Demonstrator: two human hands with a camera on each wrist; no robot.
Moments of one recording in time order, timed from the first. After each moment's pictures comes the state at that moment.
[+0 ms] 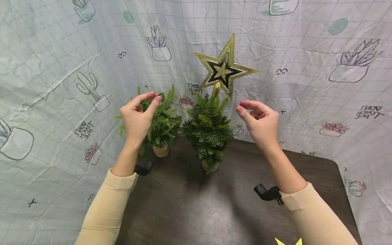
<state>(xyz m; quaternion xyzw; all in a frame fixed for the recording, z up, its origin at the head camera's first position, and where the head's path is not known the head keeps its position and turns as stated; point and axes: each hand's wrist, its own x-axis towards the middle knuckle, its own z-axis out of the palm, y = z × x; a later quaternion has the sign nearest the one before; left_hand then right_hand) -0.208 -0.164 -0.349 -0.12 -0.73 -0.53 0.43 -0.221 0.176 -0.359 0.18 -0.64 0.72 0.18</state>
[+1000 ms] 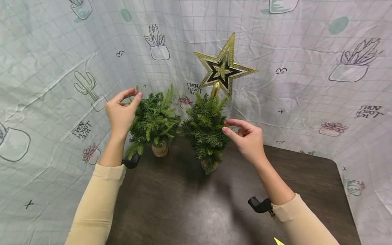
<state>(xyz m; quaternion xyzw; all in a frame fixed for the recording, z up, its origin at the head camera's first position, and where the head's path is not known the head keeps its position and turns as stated) -0.238 -0.225 -0.367 0.00 -0.79 -0.49 0.37 -0.206 0.171 -0.413 0.19 -0.77 0.59 0.16</state>
